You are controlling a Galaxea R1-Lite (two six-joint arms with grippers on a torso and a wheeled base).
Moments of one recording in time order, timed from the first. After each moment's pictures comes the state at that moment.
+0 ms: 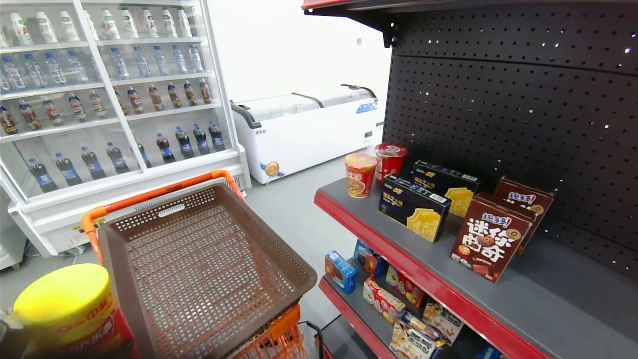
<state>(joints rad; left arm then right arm) -0.09 0.84 -0.05 -0.45 -0.10 0.14 0.00 0.00 0.00 0.00 0.00 0.00</state>
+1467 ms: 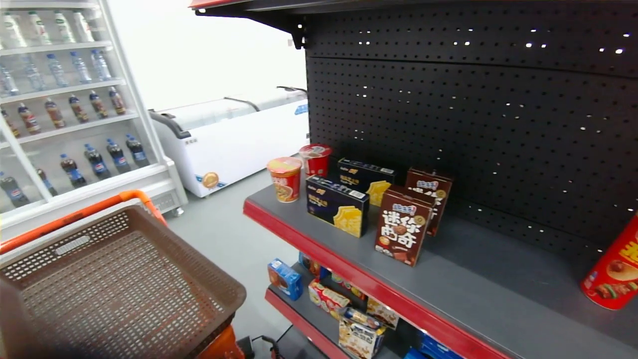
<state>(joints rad) -0.05 0.25 -0.18 0.00 -0.06 0.02 0.00 0.00 0.00 0.00 0.02 -0.01</state>
